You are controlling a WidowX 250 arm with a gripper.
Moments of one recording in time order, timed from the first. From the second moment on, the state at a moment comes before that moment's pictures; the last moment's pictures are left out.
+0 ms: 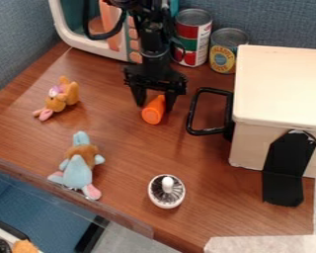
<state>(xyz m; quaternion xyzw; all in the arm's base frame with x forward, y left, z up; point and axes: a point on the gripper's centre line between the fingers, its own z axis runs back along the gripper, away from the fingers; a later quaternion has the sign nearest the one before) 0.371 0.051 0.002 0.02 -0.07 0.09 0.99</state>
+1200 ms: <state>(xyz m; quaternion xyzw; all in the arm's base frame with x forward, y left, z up) 0.261 0.144 0.029 0.07 -0.06 0.15 0.98</state>
